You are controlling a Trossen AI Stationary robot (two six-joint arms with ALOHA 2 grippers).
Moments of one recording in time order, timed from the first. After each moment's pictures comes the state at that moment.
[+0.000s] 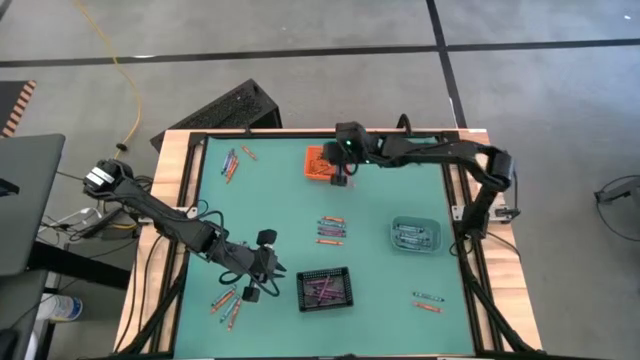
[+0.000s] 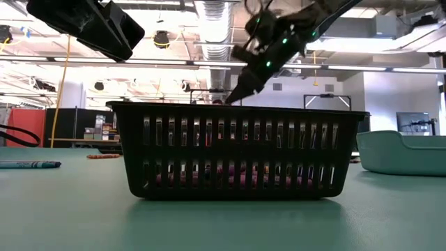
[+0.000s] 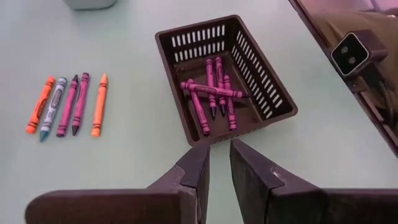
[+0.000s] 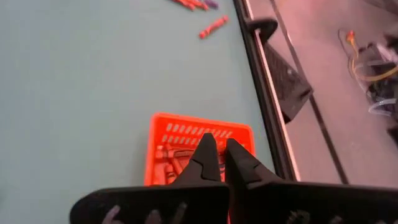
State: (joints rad) left arm -0.49 1.31 0.75 -0.06 -0.22 -0.18; right arm -0.39 1.78 1.27 -0.11 0.03 -0.44
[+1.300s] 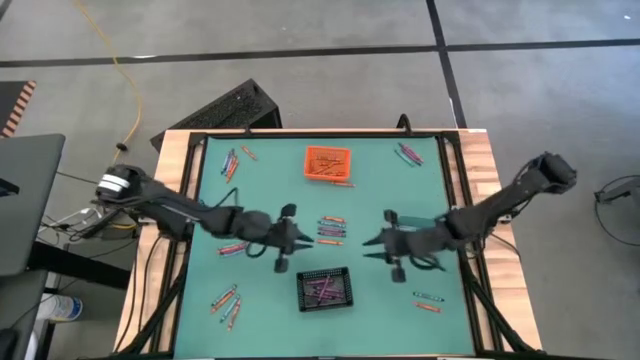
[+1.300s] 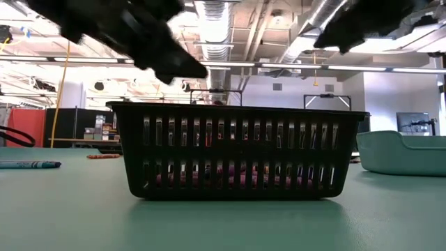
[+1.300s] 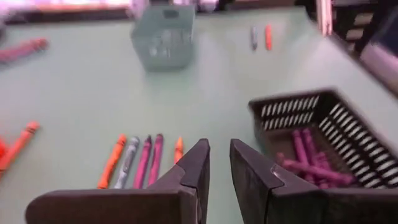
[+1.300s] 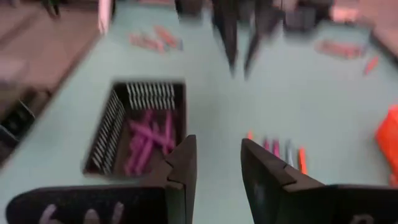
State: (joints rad) left arm -0.16 1.50 0.66 0.47 -0.08 -0.02; right arm 0.47 1.15 0.65 0.03 0.41 0.15
